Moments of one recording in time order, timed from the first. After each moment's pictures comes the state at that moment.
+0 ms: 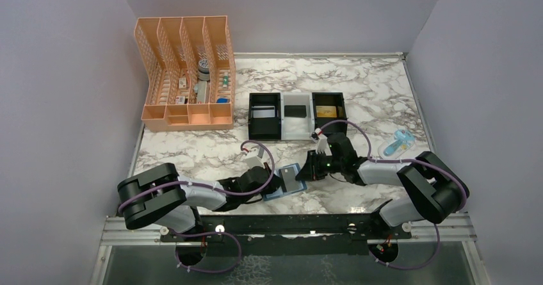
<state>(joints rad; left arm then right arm) -1.13 1.40 0.29 0.52 -0.30 -1.13 0.60 1.44 0.37 0.35 -0.56 0.54</state>
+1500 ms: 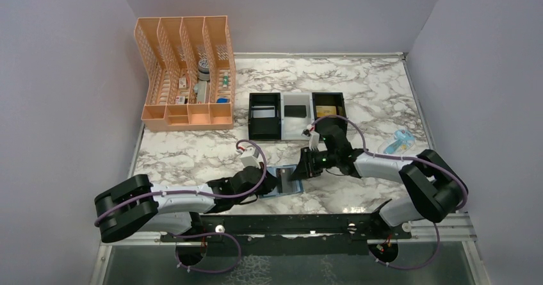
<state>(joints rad) -1.13 1.19 0.27 0.34 -0.31 -1.07 0.62 1.43 0.50 0.18 -0.68 0.52</state>
